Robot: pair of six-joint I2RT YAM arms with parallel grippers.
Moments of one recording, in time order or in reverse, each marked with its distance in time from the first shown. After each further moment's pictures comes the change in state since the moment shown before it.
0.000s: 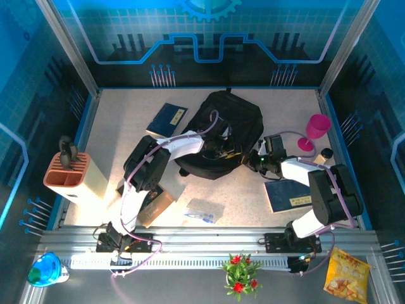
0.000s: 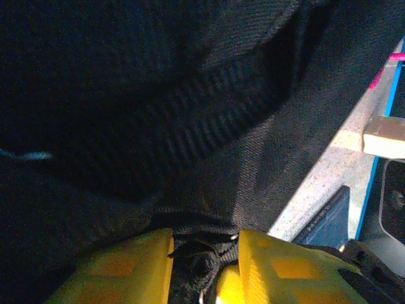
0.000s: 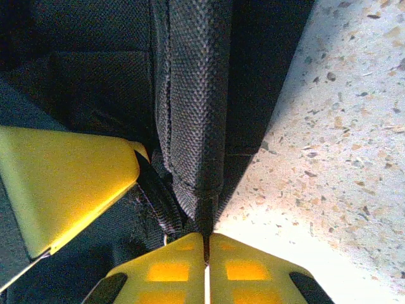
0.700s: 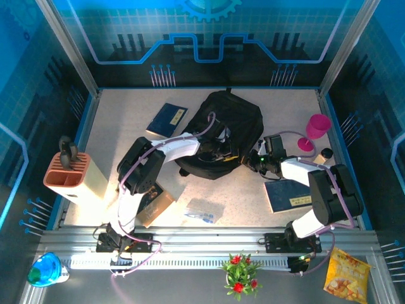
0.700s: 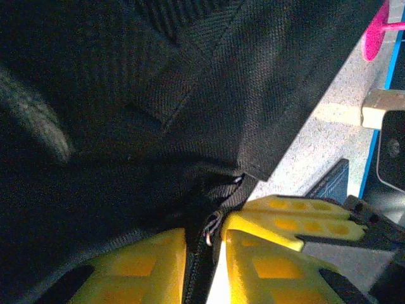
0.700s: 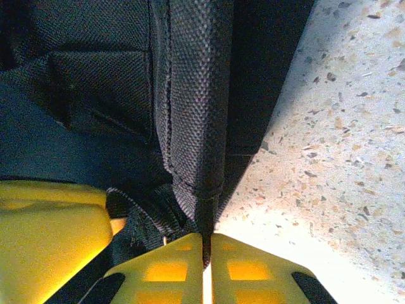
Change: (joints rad) left arm 0.000 -0.076 -0.098 0.021 0.047 0.016; right arm 0.005 0.000 0.000 0.000 0.005 0.000
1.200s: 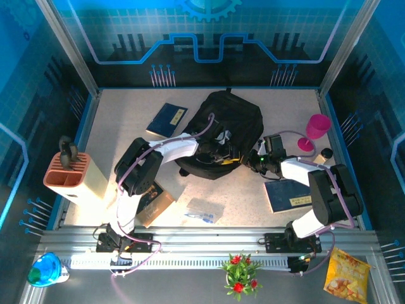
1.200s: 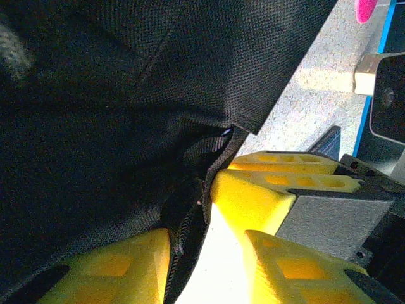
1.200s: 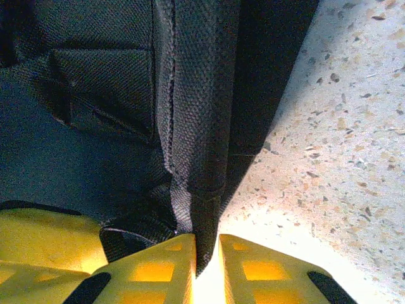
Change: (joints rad) left arm 0.000 -0.036 -0.032 -0.028 0.083 0.034; right arm 0.002 0.000 0.004 -0.006 0.000 -0.010
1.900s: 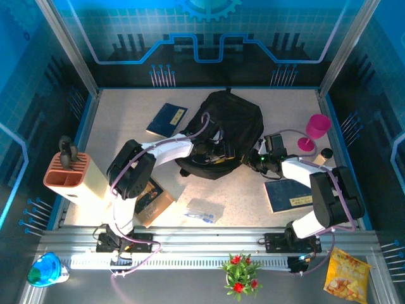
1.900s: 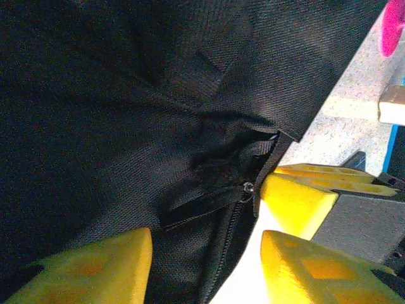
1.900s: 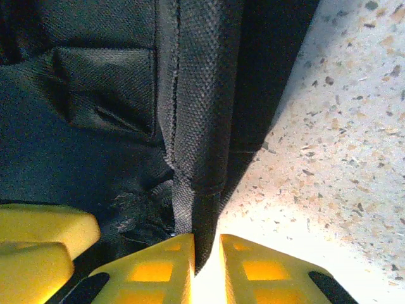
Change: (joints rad) left arm 0.010 -0.063 -0.064 -0.053 -0.127 0.004; right arm 0.000 -0.012 0.008 -0.027 0.010 -0.012
